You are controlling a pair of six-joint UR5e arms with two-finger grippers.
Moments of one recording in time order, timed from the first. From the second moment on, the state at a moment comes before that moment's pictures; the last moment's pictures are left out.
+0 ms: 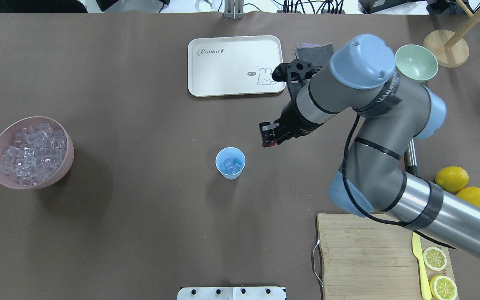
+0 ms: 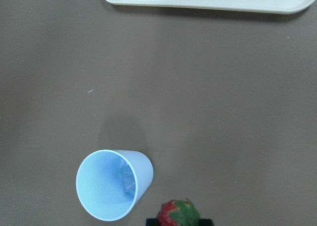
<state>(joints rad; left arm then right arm) -1.27 -1.70 -1.82 -1.66 -2.29 -0.42 0.65 -0.98 1.79 -1.37 2.11 0.97</state>
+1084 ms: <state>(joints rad) -1.28 -1.67 -1.82 -1.66 -2.29 -0.43 0.50 -0.84 1.64 -1.35 1.92 1.01</state>
